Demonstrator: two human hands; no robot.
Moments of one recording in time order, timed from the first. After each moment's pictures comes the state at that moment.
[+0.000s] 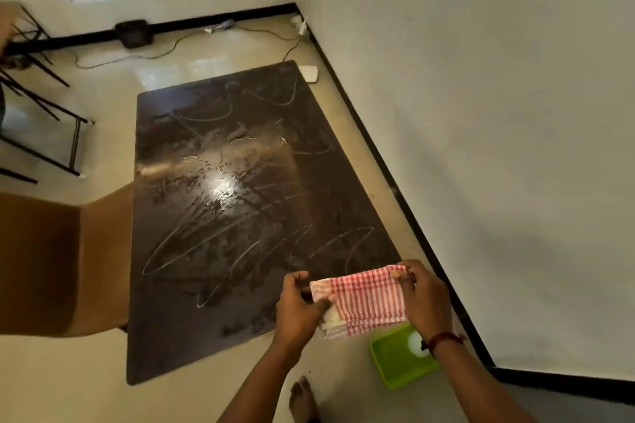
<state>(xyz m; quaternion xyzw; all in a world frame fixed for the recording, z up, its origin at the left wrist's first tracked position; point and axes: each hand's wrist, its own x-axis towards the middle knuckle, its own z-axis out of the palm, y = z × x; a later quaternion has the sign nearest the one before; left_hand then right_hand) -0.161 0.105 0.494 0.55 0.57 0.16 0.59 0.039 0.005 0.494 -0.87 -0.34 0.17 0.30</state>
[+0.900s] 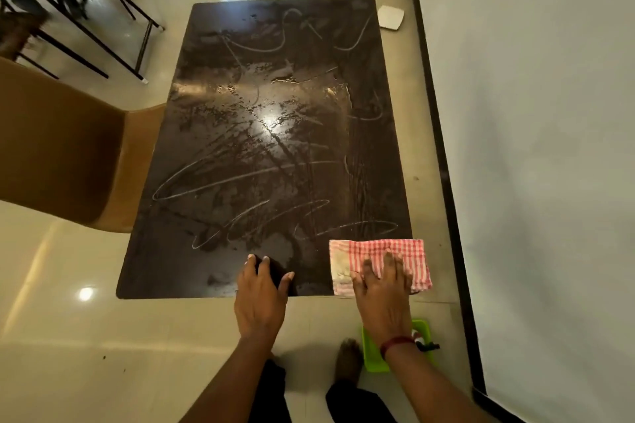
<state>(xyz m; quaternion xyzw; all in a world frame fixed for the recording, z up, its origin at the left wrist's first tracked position) -0.168 0.105 0.420 0.62 0.76 0.01 0.21 0.037 0.057 0.406 -0.81 -0.56 0.19 -0.01</state>
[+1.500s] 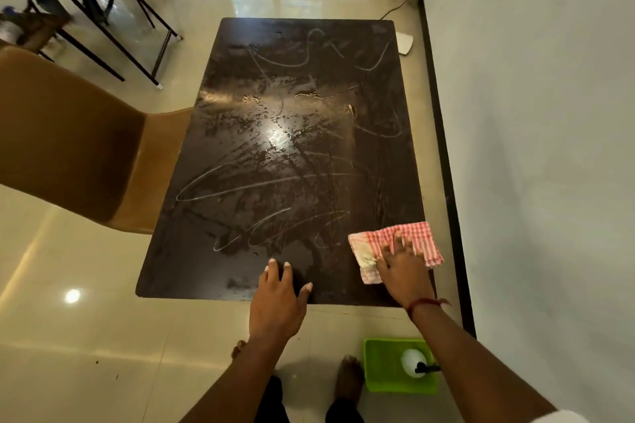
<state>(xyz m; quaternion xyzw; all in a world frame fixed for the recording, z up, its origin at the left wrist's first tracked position) -0.188 0.109 0.423 0.70 0.68 -0.04 0.23 0.062 0.122 0.428 -0.75 -0.61 0.23 -0.09</state>
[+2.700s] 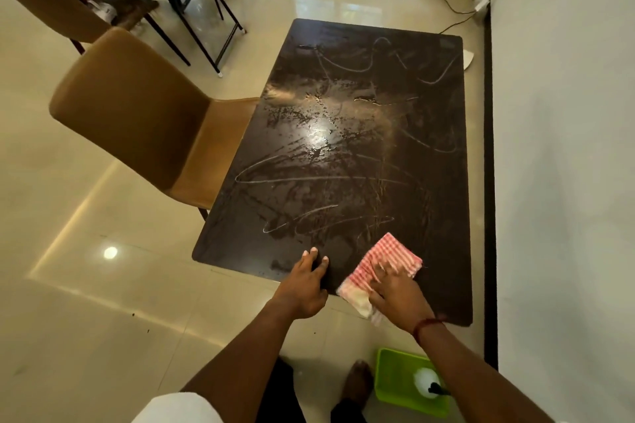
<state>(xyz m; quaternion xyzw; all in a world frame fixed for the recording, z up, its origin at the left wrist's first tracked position) -0.229 0.123 0.434 0.72 0.58 -0.13 0.35 0.001 0.113 0.434 -0.56 -0.76 0.29 -0.14</state>
